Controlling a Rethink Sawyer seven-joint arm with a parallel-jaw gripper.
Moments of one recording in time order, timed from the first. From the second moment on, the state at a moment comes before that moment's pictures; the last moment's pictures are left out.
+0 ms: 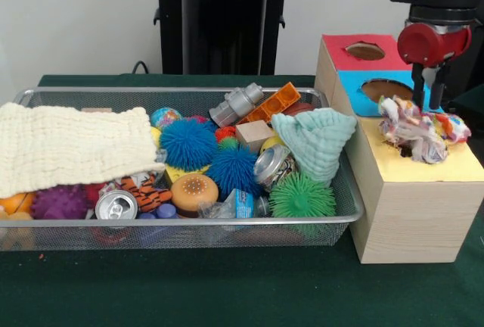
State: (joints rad) arm 0.12 -0.68 0.00 1.66 -0.09 0.32 1.20
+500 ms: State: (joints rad) arm 0.11 -0.70 0.00 1.66 -0.09 0.24 1.20
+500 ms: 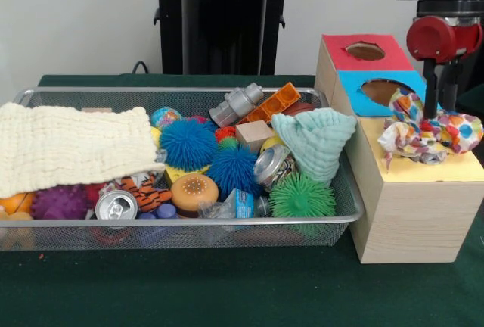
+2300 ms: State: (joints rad) arm -0.08 -0.95 0.02 1.53 -0.09 0.76 1.20
